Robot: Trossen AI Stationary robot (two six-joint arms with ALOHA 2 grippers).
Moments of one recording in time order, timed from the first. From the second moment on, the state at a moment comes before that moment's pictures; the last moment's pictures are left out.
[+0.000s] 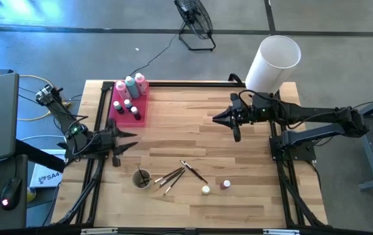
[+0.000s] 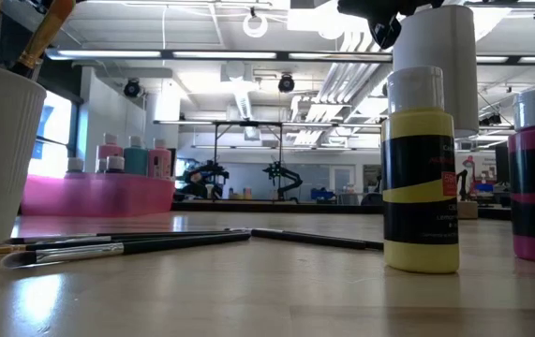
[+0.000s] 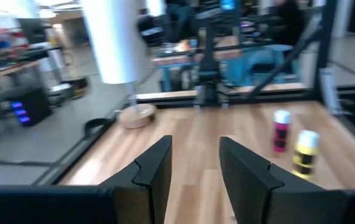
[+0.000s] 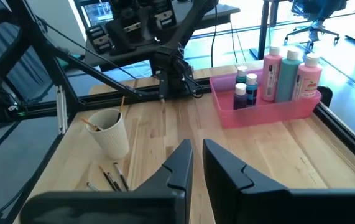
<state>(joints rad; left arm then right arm) -0.80 0.51 0.47 0.00 -1.00 0.05 -0.13 1.02 0.86 -0.09 -0.13 0.13</state>
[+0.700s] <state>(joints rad) -0.80 0.51 0.47 0.00 -0.77 0.05 -0.13 1.02 0.86 -0.09 -0.13 0.13</state>
